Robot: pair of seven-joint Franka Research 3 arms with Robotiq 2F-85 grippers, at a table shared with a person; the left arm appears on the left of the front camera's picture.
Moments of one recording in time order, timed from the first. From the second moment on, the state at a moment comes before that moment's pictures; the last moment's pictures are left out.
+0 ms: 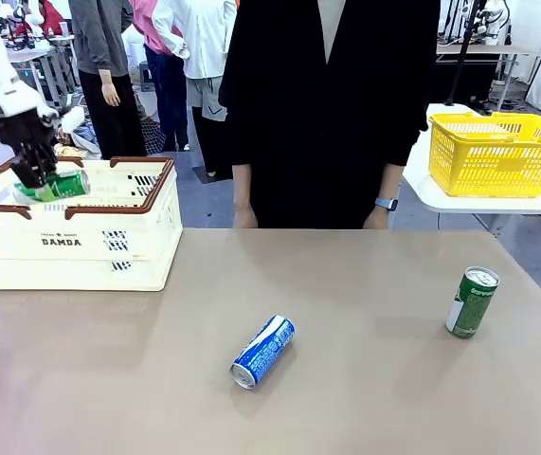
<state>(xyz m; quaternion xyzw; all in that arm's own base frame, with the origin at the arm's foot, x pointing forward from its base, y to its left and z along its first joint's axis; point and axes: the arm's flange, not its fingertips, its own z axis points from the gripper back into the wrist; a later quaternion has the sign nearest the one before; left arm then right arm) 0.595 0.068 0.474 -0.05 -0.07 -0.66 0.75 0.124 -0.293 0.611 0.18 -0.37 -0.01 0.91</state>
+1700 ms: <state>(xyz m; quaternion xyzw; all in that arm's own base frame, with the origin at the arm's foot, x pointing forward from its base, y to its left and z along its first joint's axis) 0.583 0.069 0.551 -0.09 -0.16 -0.61 0.77 0.124 -0.293 0.611 0.18 -0.37 -0.01 0.91</state>
